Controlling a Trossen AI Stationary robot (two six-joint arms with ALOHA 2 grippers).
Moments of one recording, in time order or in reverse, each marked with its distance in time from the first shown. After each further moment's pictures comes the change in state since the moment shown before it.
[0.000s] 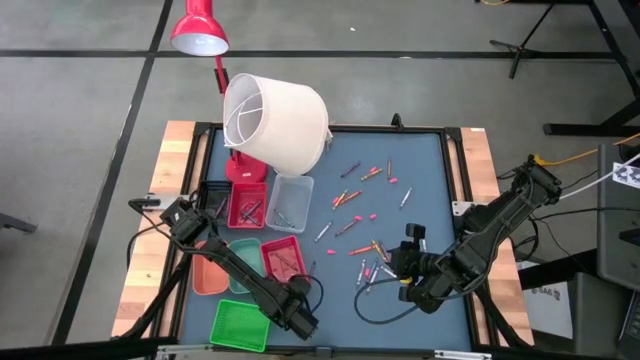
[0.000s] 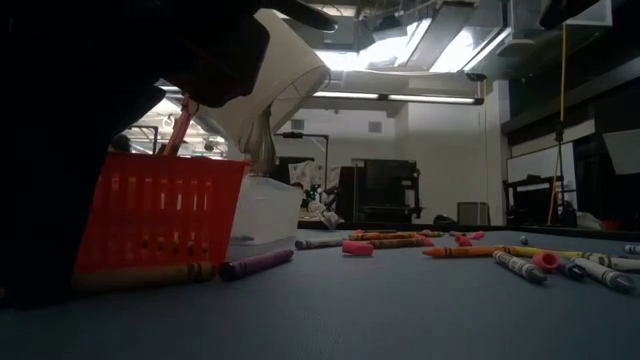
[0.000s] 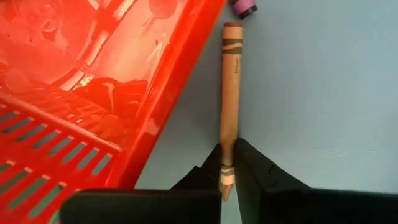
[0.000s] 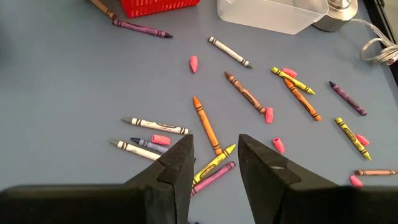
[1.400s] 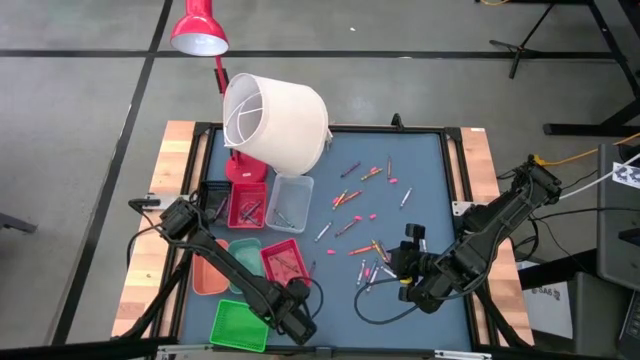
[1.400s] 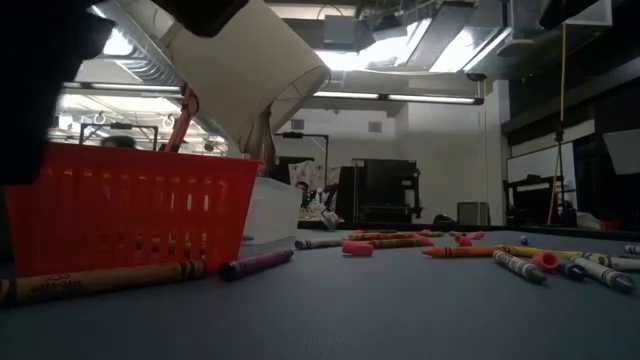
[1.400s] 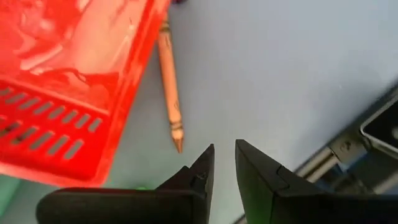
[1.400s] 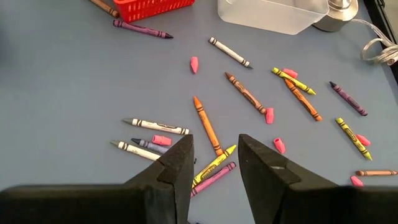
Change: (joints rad) left arm -0.019 -0.092 0.000 0.064 0.014 -0.035; right arm 0.000 0.000 0.000 0.003 0.000 0.000
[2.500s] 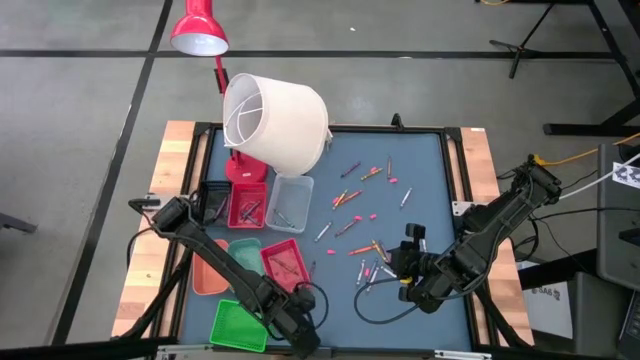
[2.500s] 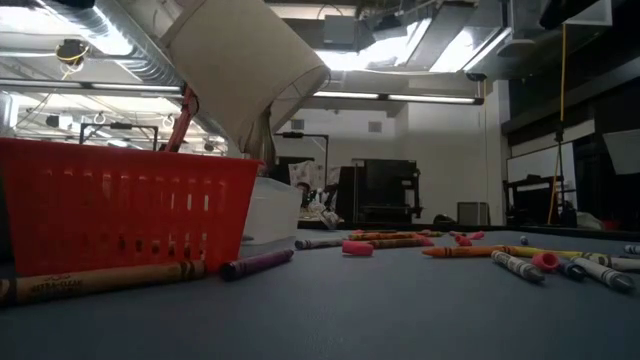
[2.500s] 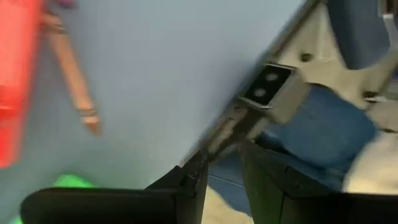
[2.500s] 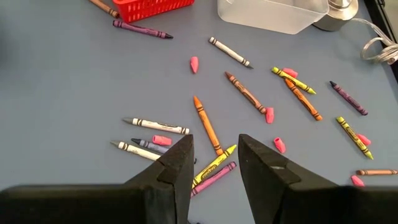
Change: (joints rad) left arm -0.006 -0.085 0.000 0.193 0.072 0.056; right arm 0.000 0.000 0.000 0.000 0.000 0.004
